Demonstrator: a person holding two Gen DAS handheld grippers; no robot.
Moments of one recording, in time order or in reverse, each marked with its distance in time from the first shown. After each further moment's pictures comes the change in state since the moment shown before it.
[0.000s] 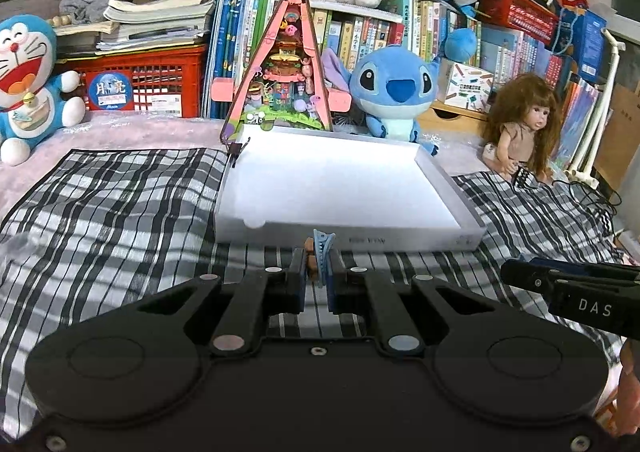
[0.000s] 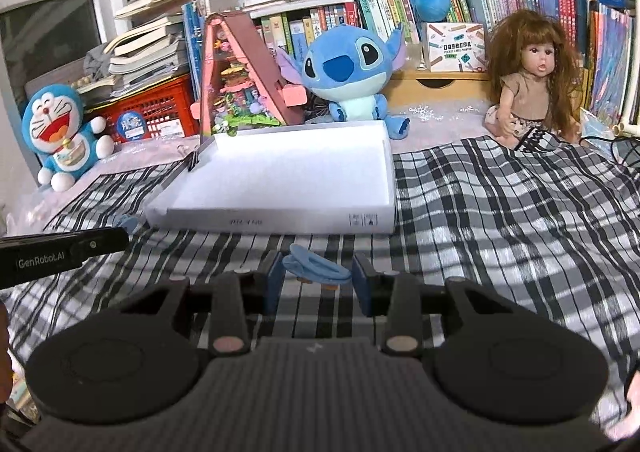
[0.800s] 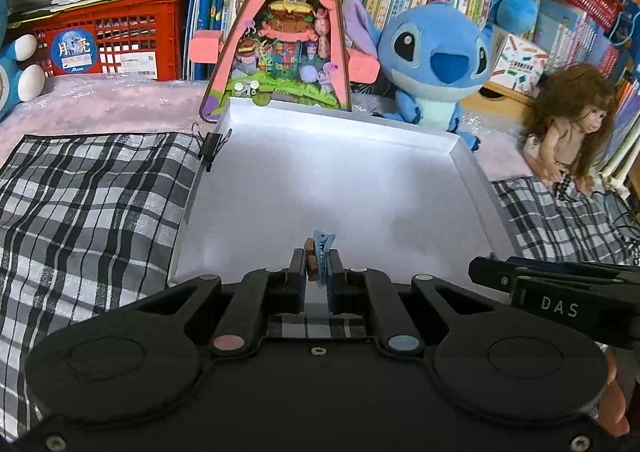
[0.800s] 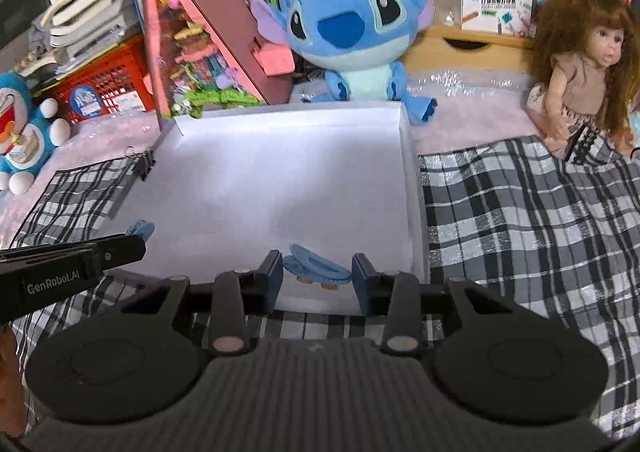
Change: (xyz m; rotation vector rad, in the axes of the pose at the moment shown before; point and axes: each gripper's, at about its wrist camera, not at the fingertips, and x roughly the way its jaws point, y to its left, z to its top) left arm 0.127 0.004 0.069 -0.064 0.214 0.030; right arm 0.122 0.002 0.086 0.020 0.255 -0.026
